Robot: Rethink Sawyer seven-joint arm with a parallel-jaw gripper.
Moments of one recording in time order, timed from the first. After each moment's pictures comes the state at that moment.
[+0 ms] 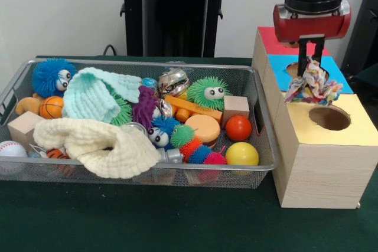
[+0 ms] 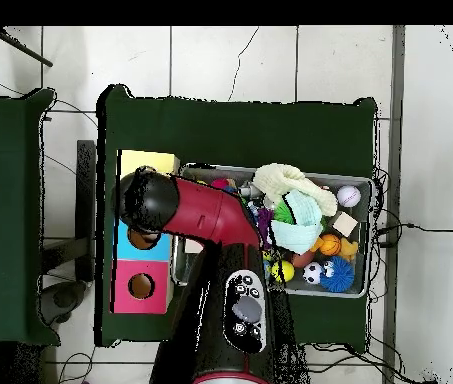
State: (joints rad) arm 0.02 -0.64 -0.08 1.58 0.33 0.65 1.55
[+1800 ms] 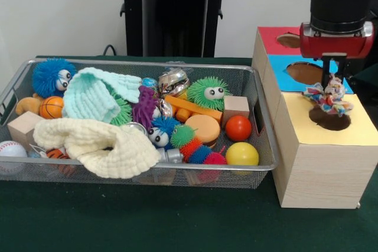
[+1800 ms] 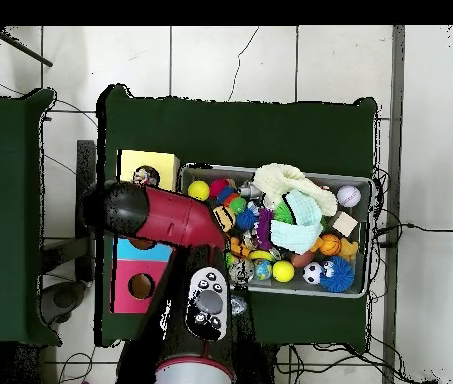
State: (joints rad) arm 0.11 -0.58 -0.10 1.58 0.41 0.56 1.70
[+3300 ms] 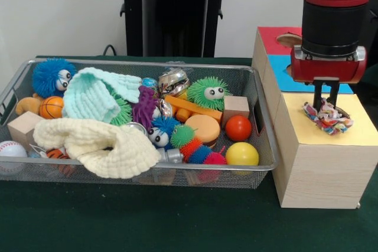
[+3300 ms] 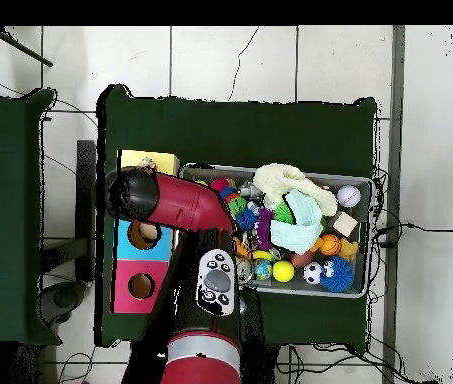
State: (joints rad) arm 0.08 -0.50 -0.10 1.49 0.38 0.50 1.70
